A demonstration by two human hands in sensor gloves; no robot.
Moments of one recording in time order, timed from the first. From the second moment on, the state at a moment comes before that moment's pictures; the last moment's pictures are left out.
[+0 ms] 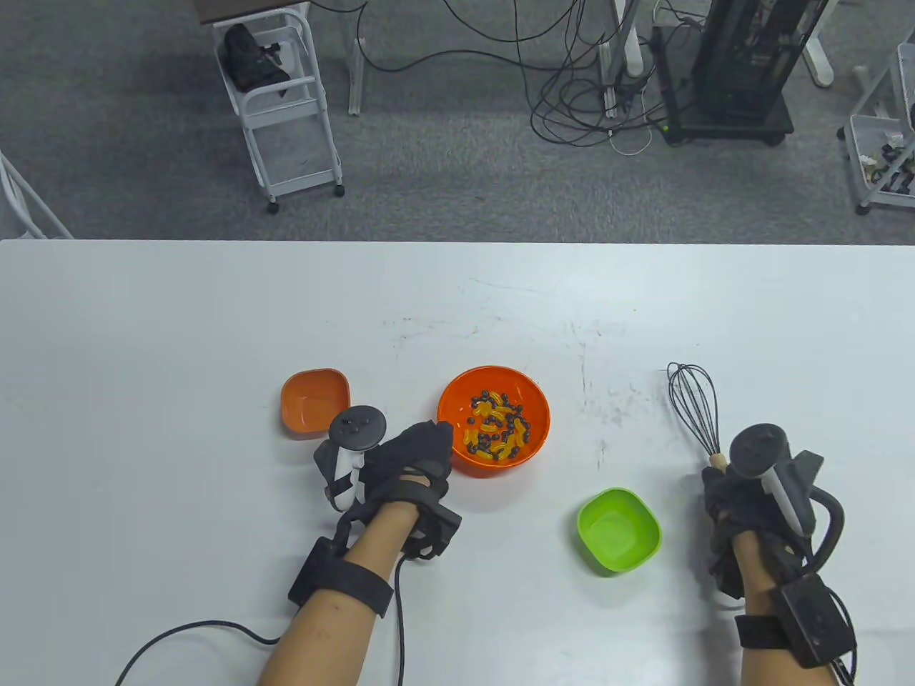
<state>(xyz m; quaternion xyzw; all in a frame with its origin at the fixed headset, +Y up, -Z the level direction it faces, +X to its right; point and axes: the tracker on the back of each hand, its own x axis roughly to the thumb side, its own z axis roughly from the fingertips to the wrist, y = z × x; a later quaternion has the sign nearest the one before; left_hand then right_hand) -0.135 -0.798 -0.283 -0.22 0.13 0.52 0.82 0.327 -0.745 -0.244 -0.25 0.12 0.96 0.05</state>
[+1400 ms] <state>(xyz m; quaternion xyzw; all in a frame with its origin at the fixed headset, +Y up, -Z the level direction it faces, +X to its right) -0.112 -0.682 -0.217 -0.06 -0.04 0.33 0.94 0.192 -0.659 -0.189 0.04 -0.12 0.98 0.16</state>
